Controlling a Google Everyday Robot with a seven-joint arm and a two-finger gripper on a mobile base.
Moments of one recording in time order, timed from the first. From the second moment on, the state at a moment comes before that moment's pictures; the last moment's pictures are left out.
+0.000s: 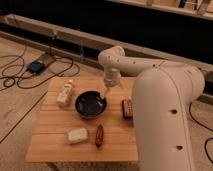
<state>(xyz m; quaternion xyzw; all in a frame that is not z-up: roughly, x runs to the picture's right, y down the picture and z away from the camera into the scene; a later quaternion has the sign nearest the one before) 0.048 0.032 0.862 -0.30 0.20 0.47 0.81</state>
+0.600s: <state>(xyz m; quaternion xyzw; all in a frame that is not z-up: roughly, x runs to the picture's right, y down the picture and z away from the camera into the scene) 0.060 0.025 0.837 -0.30 0.20 0.48 0.80</state>
